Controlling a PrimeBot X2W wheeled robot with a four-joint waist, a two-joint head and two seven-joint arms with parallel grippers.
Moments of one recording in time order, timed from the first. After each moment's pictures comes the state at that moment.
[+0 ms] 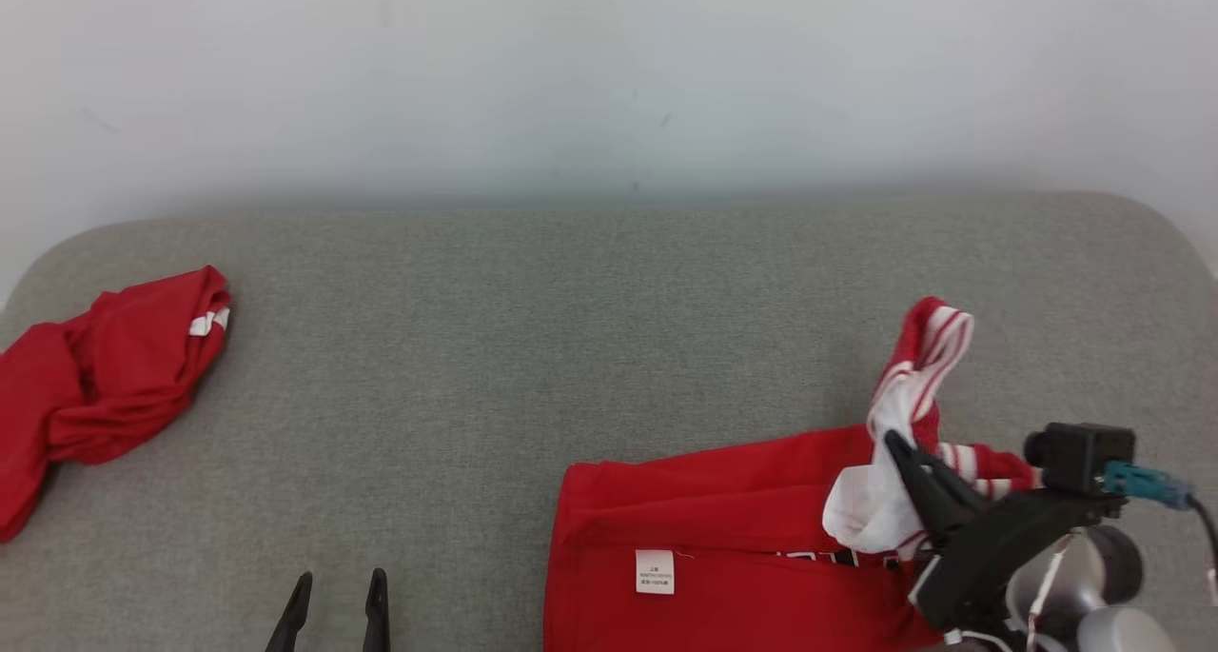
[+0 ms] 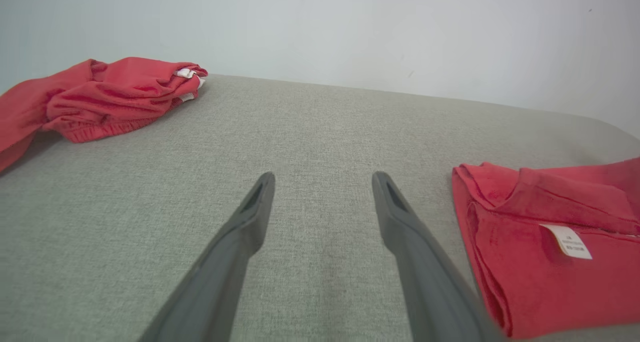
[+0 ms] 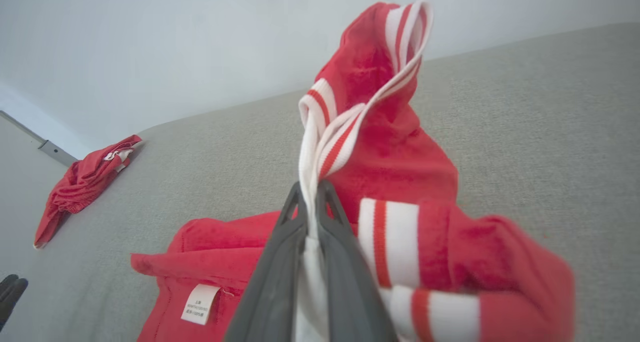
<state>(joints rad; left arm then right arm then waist) 0.06 0.05 -0.01 0.26 -0.17 -0.13 -0.26 -0.10 -0.18 -0.01 0.01 0.49 0.13 0.39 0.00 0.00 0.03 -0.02</state>
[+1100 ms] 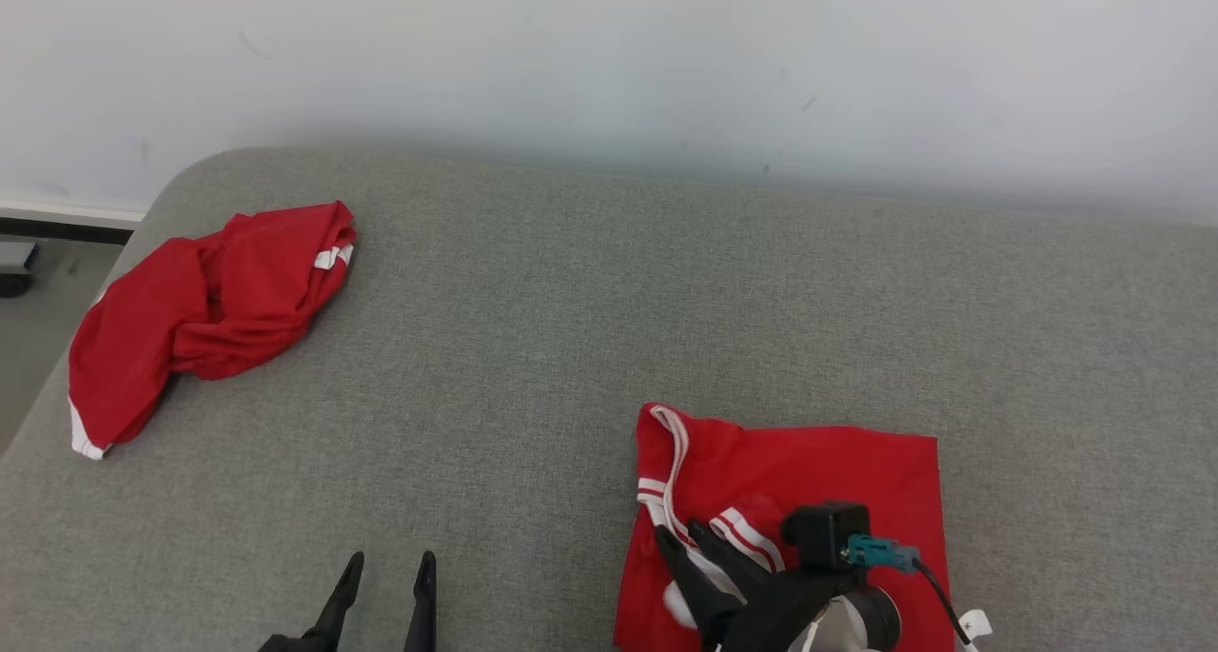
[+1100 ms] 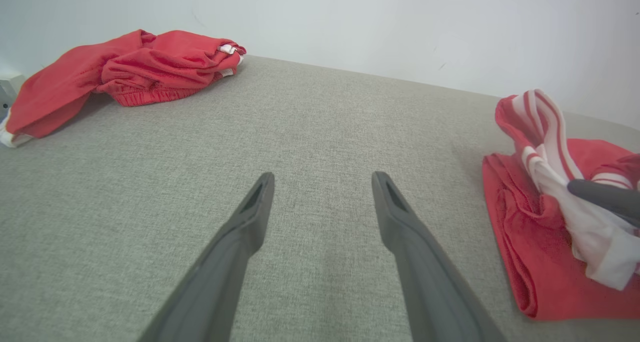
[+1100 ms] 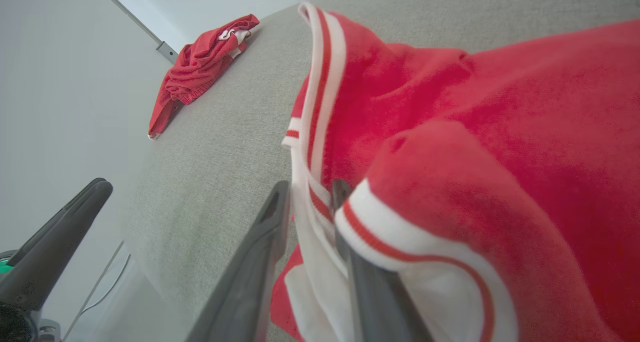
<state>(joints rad) -0.01 0.05 -0.10 0.32 -0.20 -0.13 -0.26 -0.22 -0.05 0.44 0.45 0.59 0.13 0.07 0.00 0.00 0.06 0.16</state>
